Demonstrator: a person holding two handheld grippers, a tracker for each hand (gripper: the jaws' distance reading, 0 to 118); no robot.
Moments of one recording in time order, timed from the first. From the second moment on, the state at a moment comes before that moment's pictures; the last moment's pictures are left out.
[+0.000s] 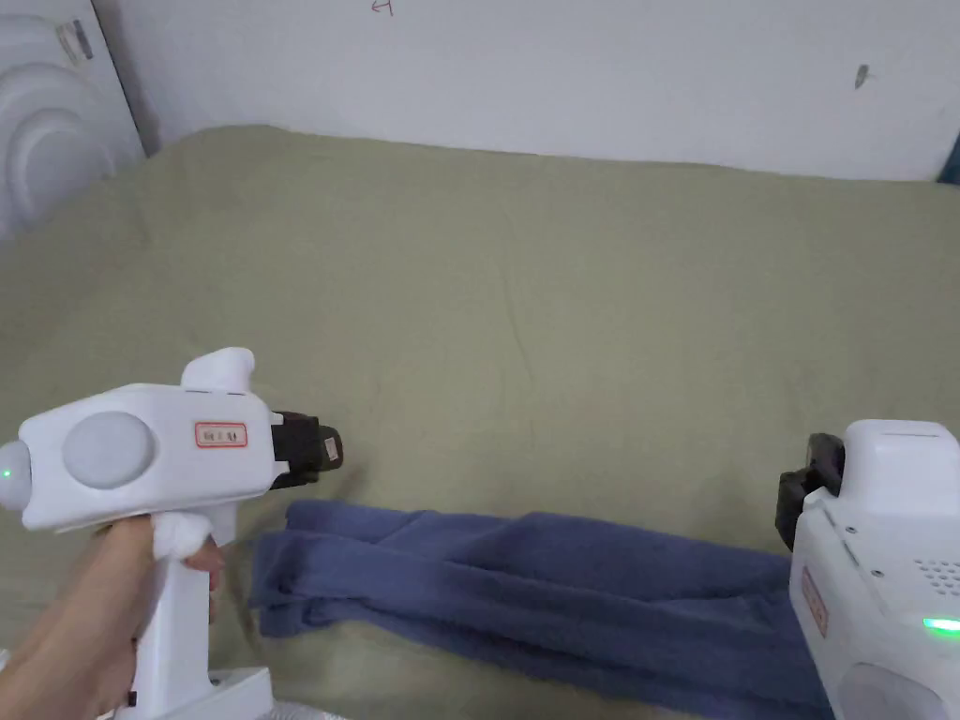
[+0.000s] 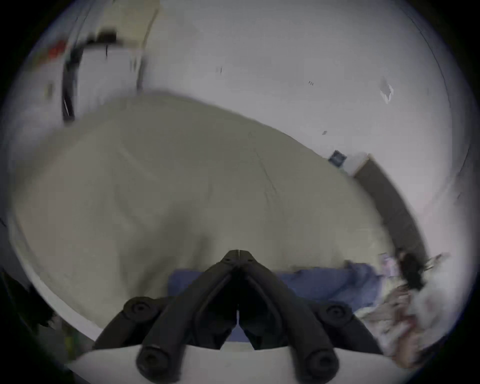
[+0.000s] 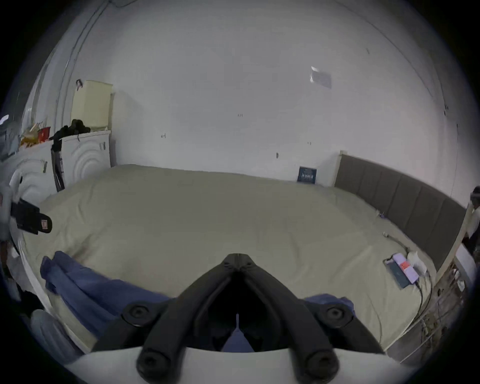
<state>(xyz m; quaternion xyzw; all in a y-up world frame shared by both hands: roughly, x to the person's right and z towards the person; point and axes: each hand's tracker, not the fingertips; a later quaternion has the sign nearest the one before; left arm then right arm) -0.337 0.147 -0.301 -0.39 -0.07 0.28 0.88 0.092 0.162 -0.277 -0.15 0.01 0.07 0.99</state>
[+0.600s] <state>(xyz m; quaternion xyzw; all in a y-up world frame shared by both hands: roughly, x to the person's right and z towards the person) -0.426 0.091 -0.300 -0.49 -0.17 0.38 0.77 0.066 0.154 -0.265 -0.18 0.04 0.07 0.98</state>
